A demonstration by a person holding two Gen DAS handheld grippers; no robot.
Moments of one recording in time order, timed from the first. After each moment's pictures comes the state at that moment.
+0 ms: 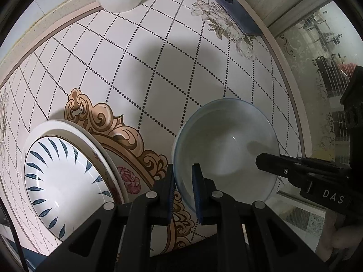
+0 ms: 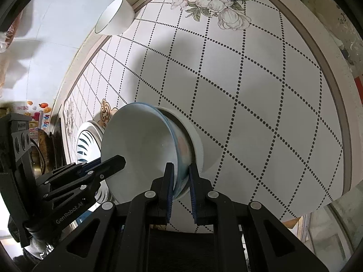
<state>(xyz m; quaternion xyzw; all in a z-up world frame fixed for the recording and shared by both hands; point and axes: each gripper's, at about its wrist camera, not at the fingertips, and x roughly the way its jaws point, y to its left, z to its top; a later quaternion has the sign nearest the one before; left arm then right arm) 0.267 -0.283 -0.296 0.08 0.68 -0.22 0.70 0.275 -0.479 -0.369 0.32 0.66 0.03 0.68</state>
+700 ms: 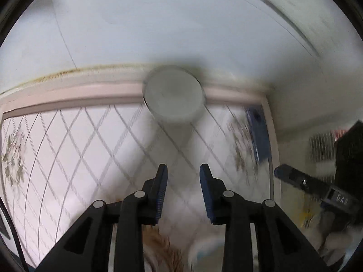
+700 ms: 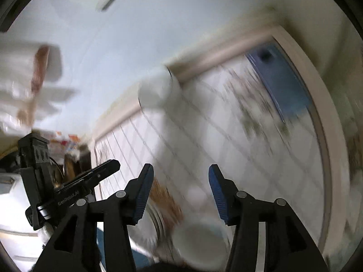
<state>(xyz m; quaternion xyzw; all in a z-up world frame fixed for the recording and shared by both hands) 0.474 -0.233 -0.223 -0.07 0.61 -0.17 0.77 0.442 -0.521 -0.282 0.34 0.57 0.08 0.74</state>
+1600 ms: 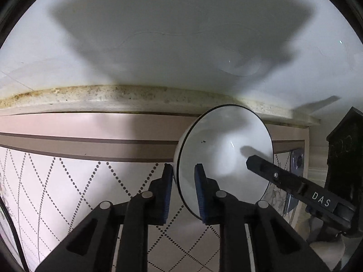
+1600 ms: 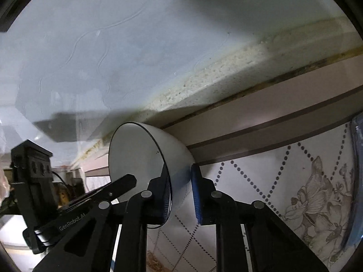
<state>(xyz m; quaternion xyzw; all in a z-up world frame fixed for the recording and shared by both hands) 0.575 -0.239 -0.300 -0.08 0.66 -0.13 0.74 0.643 -0.492 -0.423 0.35 0.62 0.09 0.70</state>
